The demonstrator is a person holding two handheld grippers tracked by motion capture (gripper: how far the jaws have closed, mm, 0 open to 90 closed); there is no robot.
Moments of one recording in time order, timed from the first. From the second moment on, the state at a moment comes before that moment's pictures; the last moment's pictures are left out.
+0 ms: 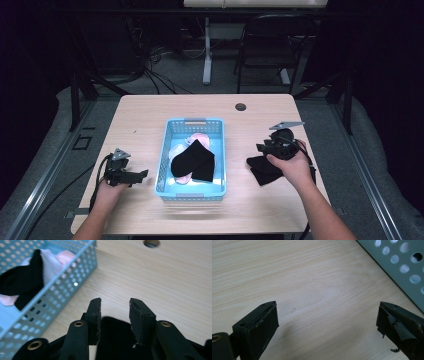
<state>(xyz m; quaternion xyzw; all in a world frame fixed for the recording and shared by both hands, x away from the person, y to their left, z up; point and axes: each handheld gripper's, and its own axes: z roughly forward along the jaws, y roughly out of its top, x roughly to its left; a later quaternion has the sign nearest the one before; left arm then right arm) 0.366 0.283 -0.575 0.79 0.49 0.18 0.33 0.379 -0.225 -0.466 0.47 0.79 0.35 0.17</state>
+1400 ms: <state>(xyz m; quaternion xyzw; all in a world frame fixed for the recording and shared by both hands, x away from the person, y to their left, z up) 0.366 0.284 -0.575 0.79 0.49 0.18 0.34 0.424 -0.081 -0.475 0.38 0.86 0.33 0.09</state>
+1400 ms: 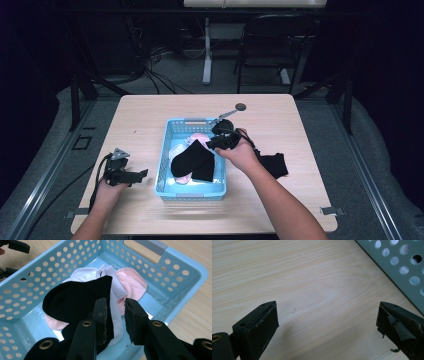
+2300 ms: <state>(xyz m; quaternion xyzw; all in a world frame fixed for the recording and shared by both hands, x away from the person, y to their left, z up) 0.367 0.285 -0.574 0.79 0.49 0.18 0.34 0.435 -0.052 -0.498 0.38 0.88 0.29 0.07</state>
